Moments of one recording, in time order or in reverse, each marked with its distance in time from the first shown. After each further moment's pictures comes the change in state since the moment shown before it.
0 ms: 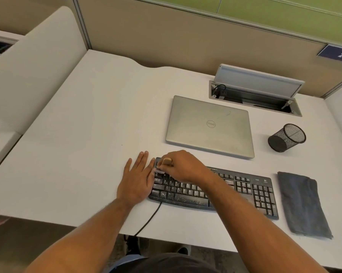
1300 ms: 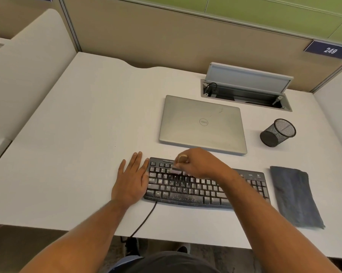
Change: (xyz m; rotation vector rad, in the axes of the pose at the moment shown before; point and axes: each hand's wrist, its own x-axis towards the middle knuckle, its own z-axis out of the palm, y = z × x) left_hand 0.001 0.000 0.001 -0.024 -0.014 -0.012; right_hand -0.028 0.043 -0.032 0.011 -0.061 0.130
